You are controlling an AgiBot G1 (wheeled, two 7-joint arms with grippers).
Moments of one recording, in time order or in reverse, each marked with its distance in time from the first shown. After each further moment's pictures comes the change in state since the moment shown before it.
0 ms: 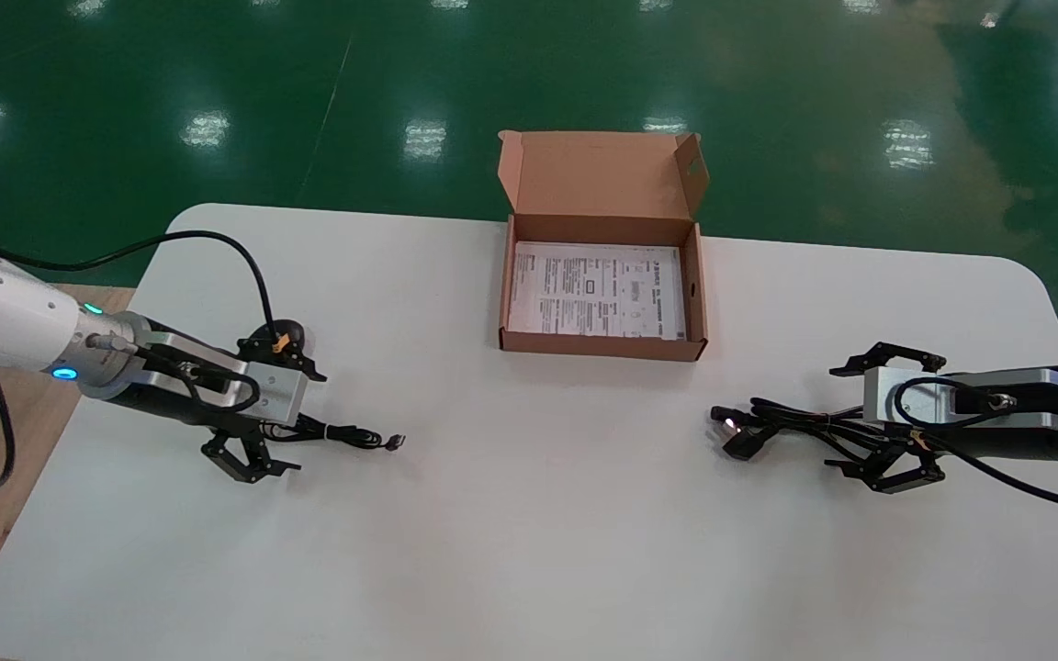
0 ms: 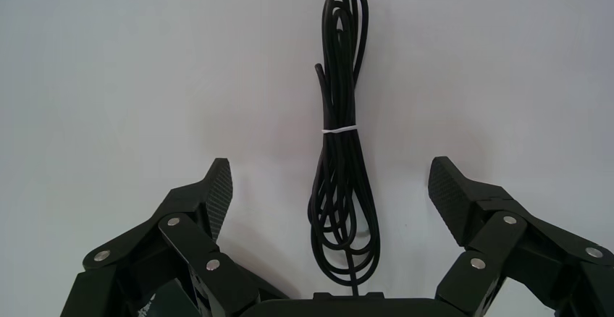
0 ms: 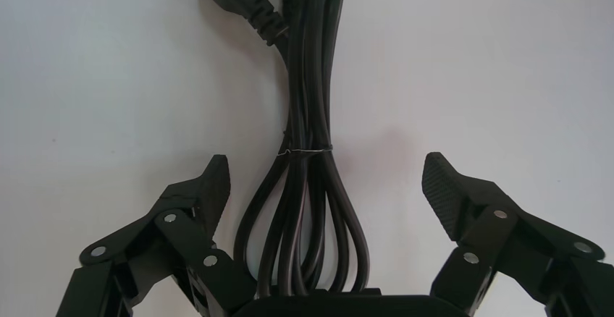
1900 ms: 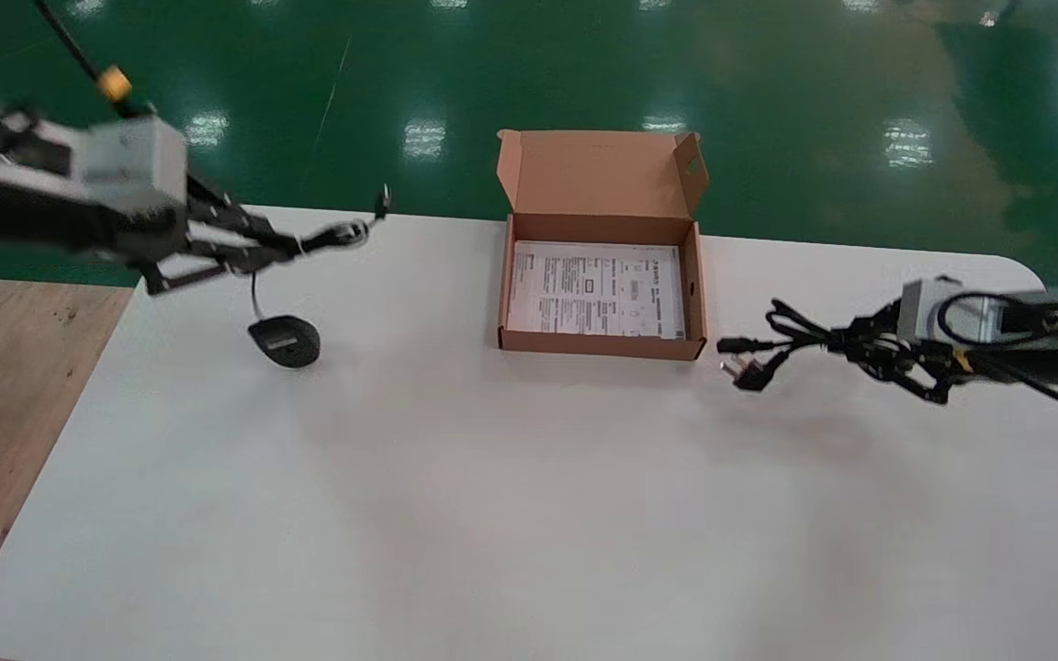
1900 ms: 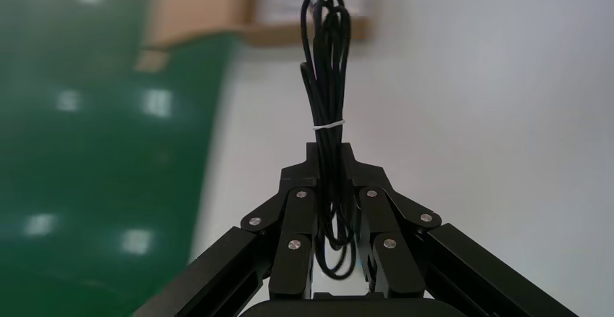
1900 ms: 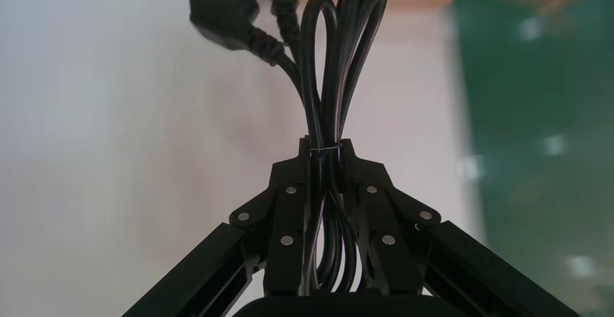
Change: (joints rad) left arm -0.341 -0.130 -0.099 -0.015 -0.145 0.243 -0.123; right arm 0.123 -0.012 0.024 0.078 0.030 0.001 0.068
